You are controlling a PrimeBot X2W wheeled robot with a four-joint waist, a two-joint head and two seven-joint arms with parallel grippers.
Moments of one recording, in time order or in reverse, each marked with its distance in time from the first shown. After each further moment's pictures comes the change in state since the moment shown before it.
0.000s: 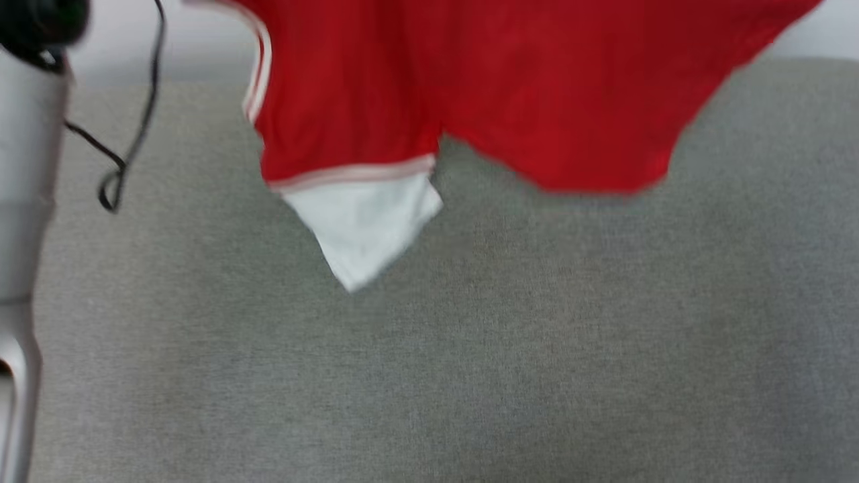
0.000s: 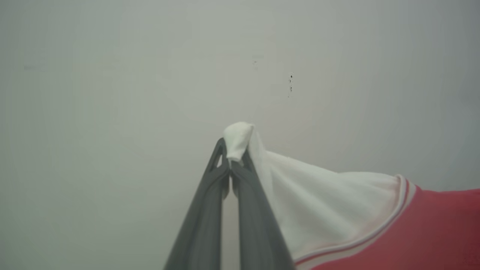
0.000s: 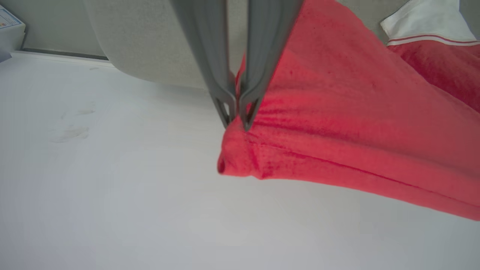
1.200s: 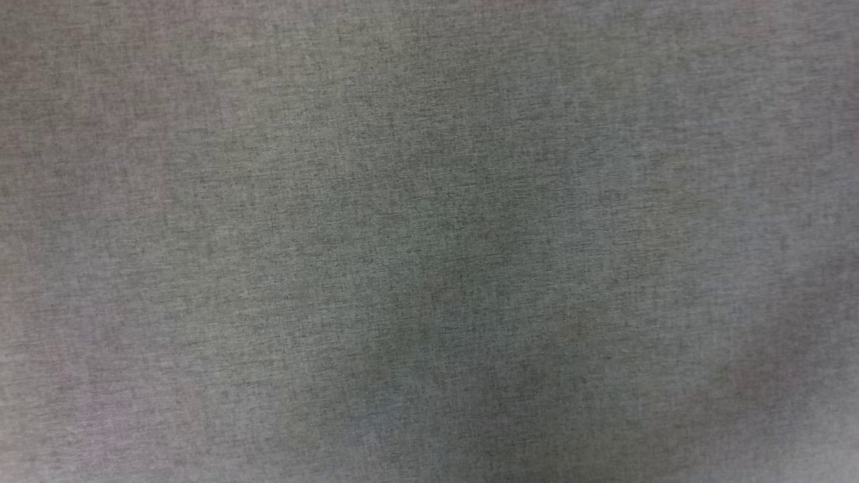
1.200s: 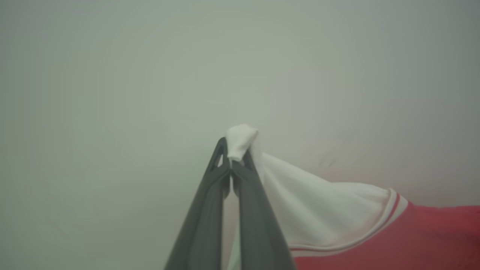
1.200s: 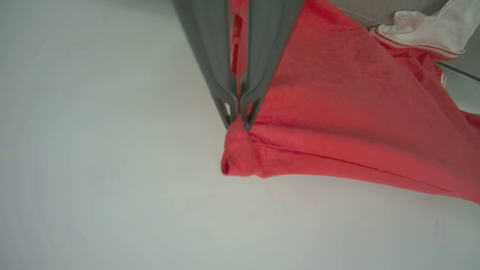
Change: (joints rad) left arm -0.544 0.063 0.061 0.158 0.036 -0.006 -0.038; right arm -0.633 -0.006 0.281 0.318 0.134 0.000 -0.559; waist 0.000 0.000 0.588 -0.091
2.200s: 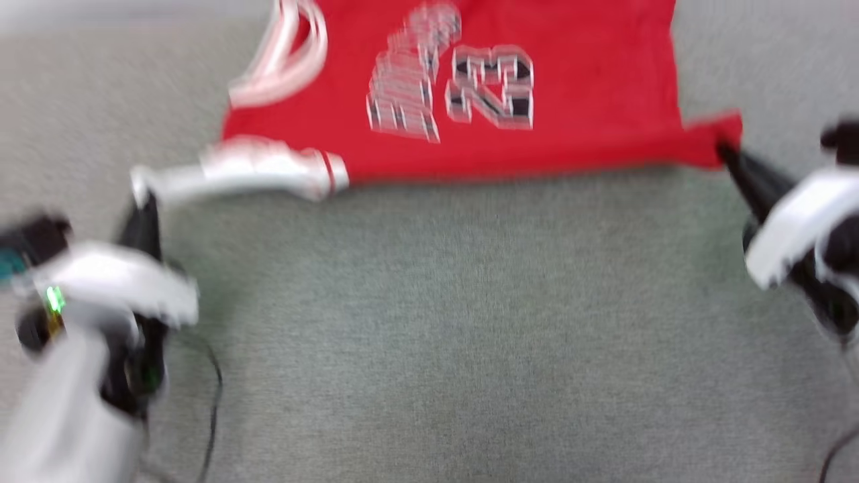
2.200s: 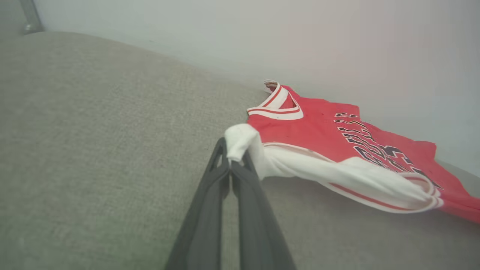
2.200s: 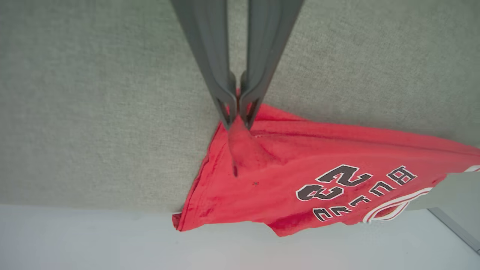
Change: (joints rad) left arm 1.349 -0.053 0.092 -0.275 -0.291 0.065 -0.127; right arm 1.031 -0.147 0.153 -0.137 0.270 0.001 -0.117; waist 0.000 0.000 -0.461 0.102
